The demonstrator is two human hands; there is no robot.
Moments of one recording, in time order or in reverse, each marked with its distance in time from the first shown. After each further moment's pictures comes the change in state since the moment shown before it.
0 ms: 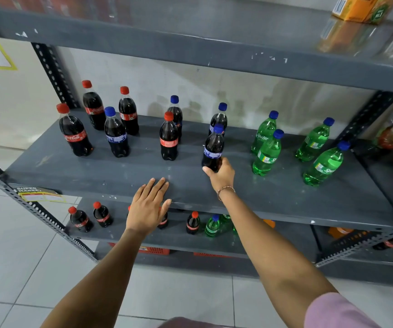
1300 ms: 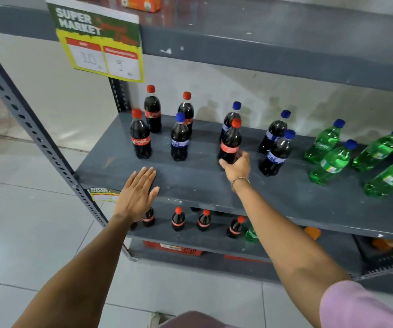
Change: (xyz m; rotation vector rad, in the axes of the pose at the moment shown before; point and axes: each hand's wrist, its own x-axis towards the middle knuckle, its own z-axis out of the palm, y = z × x) left_hand -0.013 -0.191 -0.066 -0.001 -0.063 -0.066; right_hand -0.014 -0.080 0.123 0.063 0.061 0.096
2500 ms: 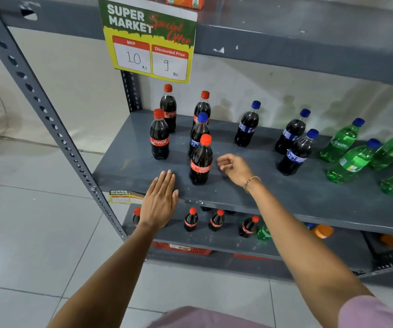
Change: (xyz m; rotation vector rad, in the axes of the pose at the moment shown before) left_hand -0.008 0.003 0.008 -0.025 0.044 0.005; right_hand -0.013 -0.017 0.038 -0.136 -0.464 -0.034
